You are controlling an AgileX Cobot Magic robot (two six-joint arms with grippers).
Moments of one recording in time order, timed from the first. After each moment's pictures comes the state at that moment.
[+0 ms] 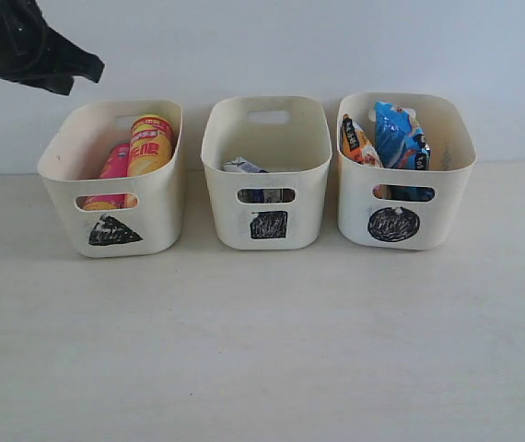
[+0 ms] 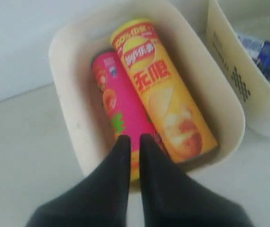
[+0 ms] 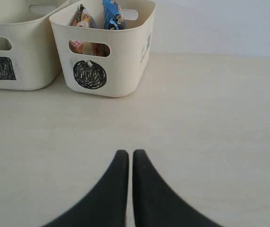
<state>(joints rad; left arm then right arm) -0.21 1.77 -1.64 0.08 0.77 0.12 0.09 0.00 0.00 0.01 0.33 -0.02</state>
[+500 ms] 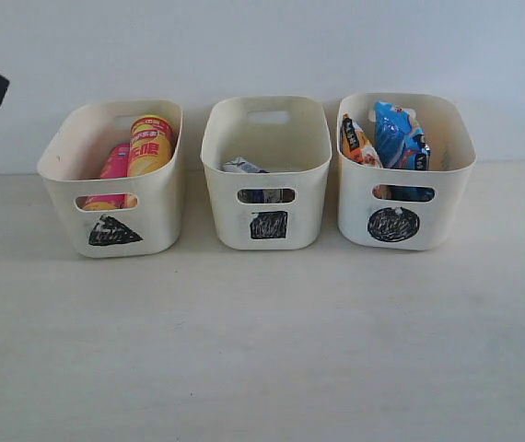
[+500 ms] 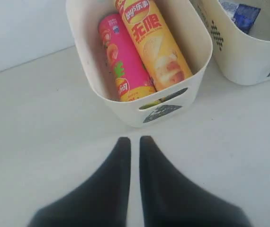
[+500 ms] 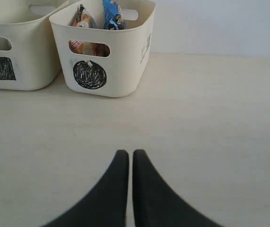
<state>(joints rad) -0.21 1.29 -1.20 0.09 0.74 0.10 0.09 0.00 0.00 0.01 0.33 -0.02</state>
